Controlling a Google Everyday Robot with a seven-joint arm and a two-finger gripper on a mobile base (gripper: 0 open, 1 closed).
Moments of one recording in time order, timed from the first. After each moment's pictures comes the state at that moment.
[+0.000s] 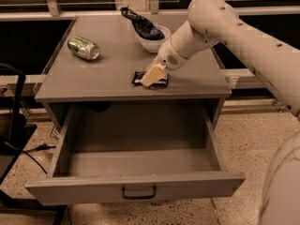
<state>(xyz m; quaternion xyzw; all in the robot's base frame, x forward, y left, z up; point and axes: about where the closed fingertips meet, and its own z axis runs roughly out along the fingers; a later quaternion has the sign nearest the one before) 0.682 -0.015 0.835 -0.56 0.76 0.17 0.29</state>
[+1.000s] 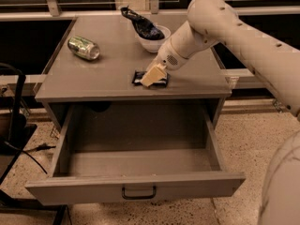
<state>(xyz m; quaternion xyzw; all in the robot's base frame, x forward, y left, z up) 0.681 -0.015 0.835 -0.56 0.76 0.17 0.29</state>
